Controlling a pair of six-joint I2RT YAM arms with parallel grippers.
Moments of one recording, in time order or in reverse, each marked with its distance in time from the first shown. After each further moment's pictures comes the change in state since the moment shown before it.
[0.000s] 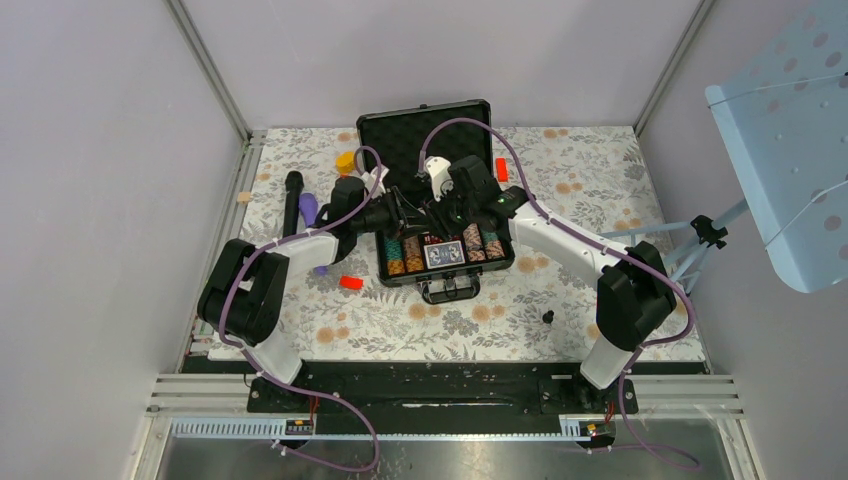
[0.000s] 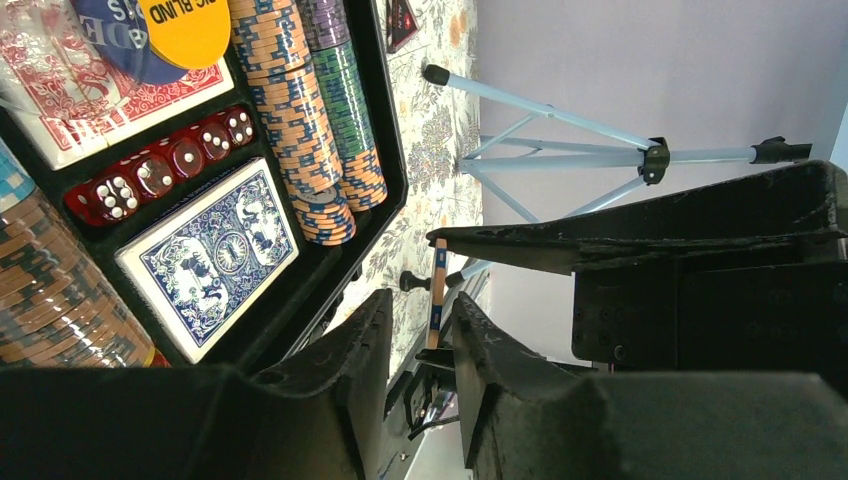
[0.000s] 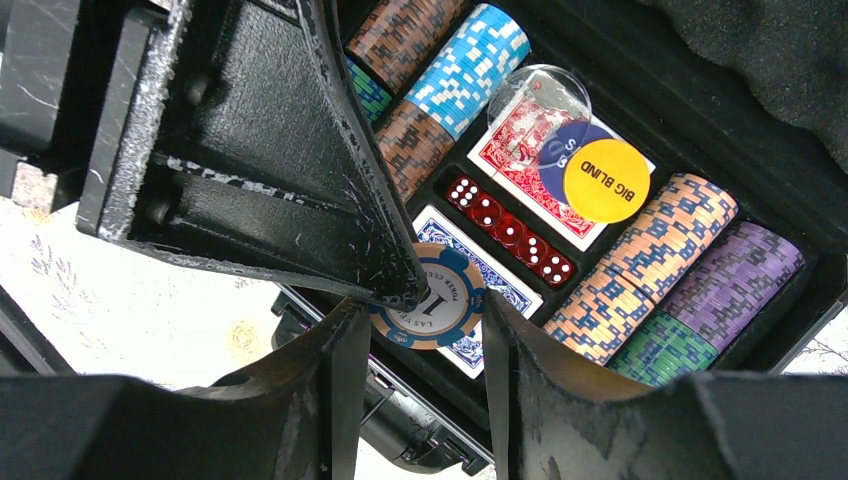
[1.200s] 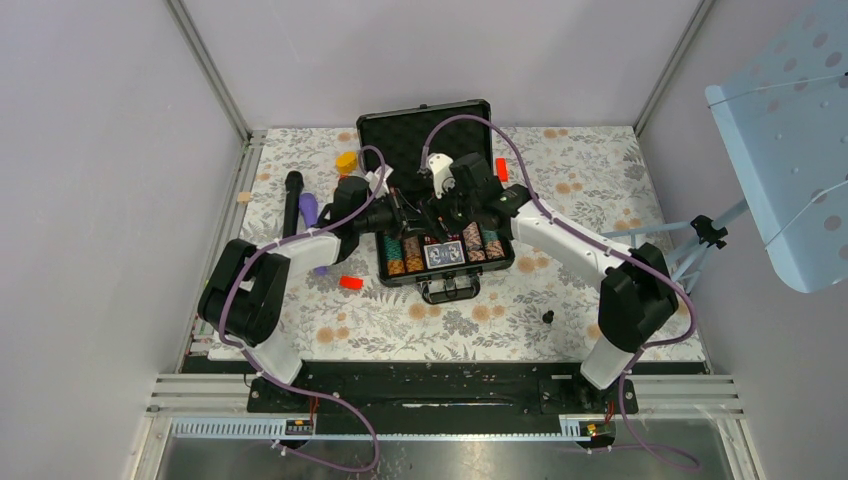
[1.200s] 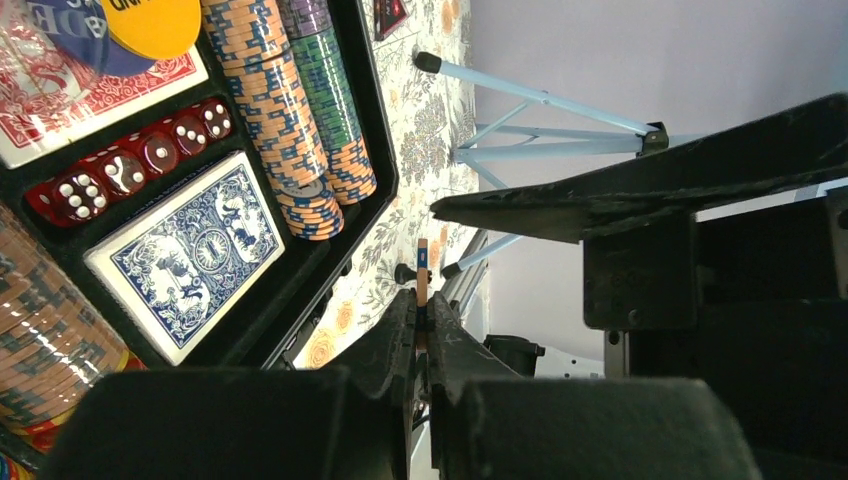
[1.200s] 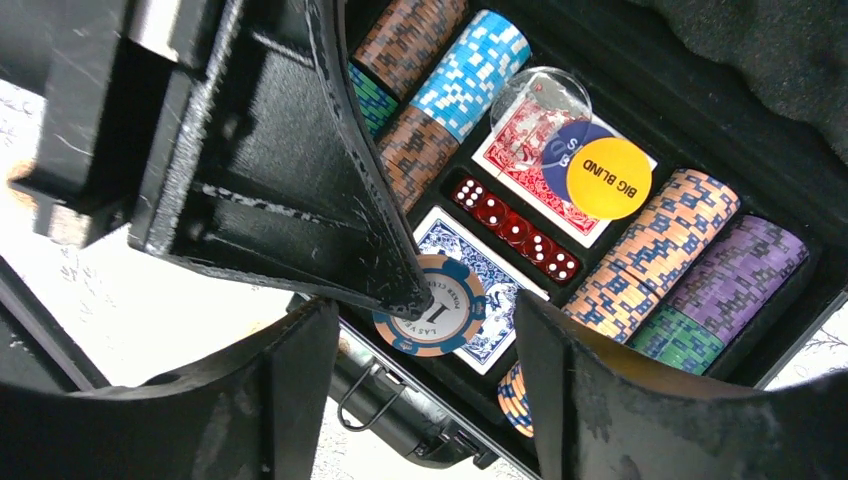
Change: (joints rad) left arm -0.014 0.002 0.009 0.007 0.009 0.002; right arm -0.004 -0.003 0.014 -0.016 -0.006 0.029
